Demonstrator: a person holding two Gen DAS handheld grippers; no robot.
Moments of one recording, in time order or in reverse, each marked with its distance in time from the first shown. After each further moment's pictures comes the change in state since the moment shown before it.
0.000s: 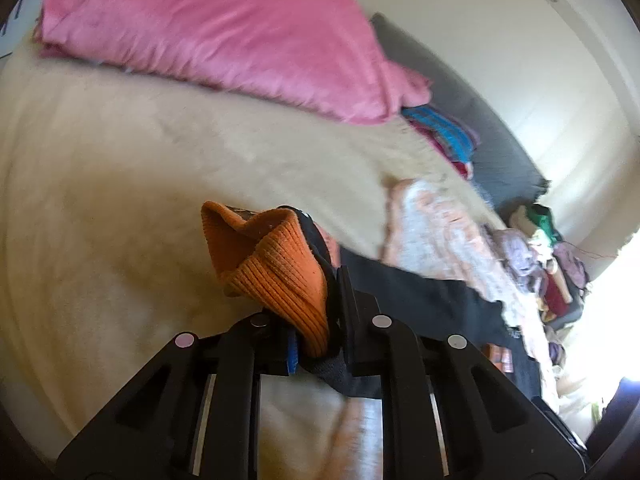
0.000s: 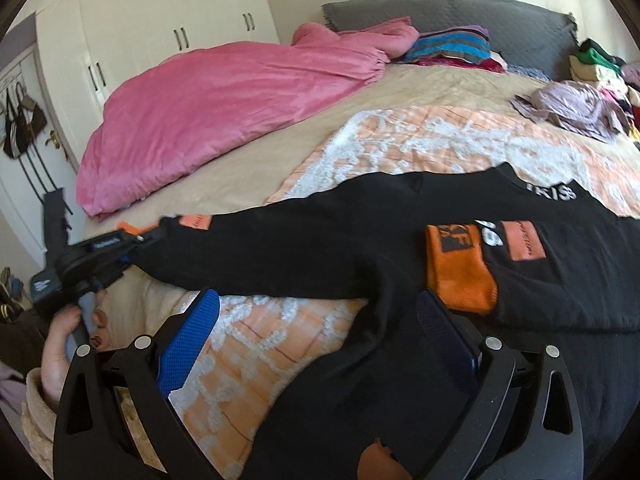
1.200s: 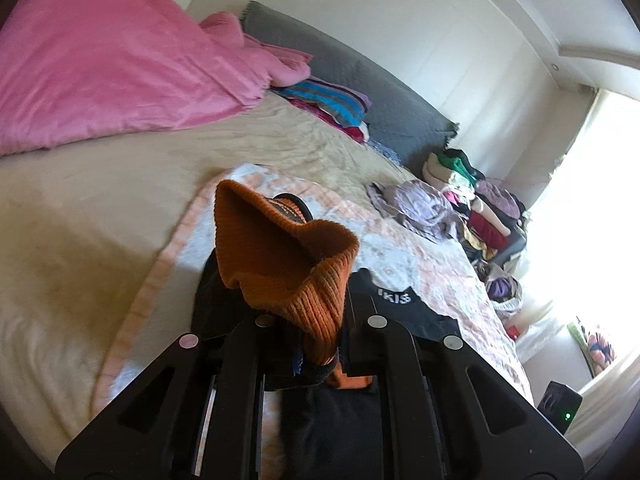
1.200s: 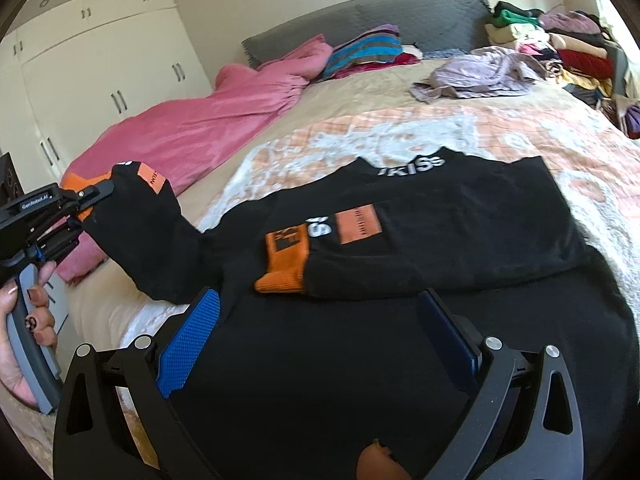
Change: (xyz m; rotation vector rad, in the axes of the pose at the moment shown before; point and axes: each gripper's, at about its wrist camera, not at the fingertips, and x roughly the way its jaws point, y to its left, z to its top) left arm 0.003 -0.191 -0.017 0.260 0.072 -0.262; right arm -0.081 -0.126 -0.031 0.239 -0.108 -0.111
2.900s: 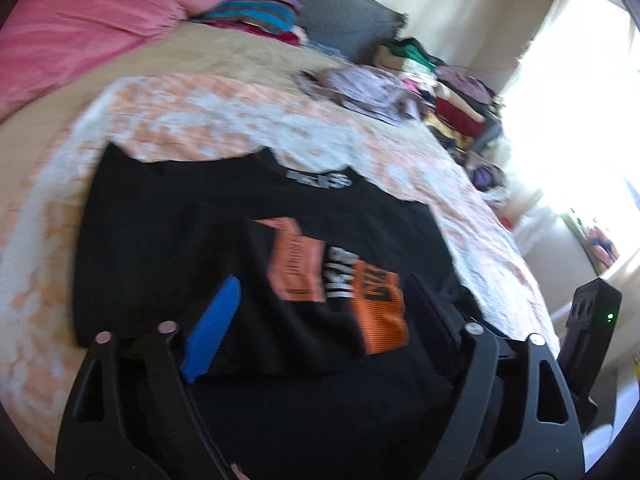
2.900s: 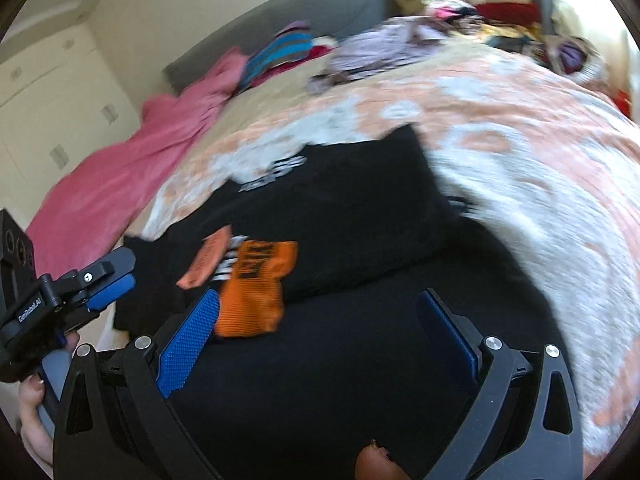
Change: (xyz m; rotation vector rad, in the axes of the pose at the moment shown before) left arm 0.111 -0.093 -0.090 0.213 0.304 -0.061; right arm -0.008 -0.113 0.004 0.189 0.021 -0.118
